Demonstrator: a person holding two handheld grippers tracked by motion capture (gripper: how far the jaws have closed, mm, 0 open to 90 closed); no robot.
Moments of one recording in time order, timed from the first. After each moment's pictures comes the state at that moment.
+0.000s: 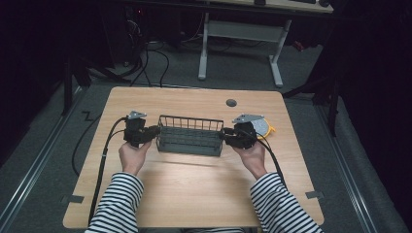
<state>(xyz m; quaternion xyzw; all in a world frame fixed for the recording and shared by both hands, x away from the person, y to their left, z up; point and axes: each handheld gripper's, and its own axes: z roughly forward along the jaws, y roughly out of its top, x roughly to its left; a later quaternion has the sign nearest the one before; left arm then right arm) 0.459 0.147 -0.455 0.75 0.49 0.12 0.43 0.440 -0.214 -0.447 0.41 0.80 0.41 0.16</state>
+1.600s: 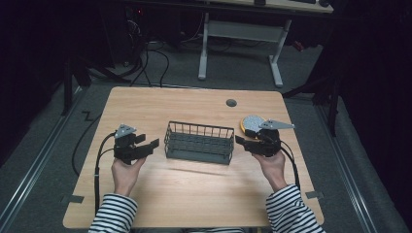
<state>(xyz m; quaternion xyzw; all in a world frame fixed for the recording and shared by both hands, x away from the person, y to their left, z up) 0.401 0.171 -0.459 0.72 0.49 0.15 0.47 0.402 -0.270 -0.430 0.44 0.75 0.45 0.17</state>
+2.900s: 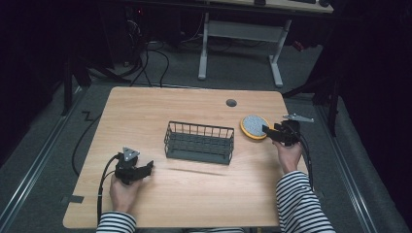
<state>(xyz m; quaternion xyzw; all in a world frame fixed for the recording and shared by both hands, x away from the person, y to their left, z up) 0.383 0.175 -0.536 0.76 0.51 0.21 0.35 0.459 -0.359 -0.476 0.58 0.68 0.39 0.23</state>
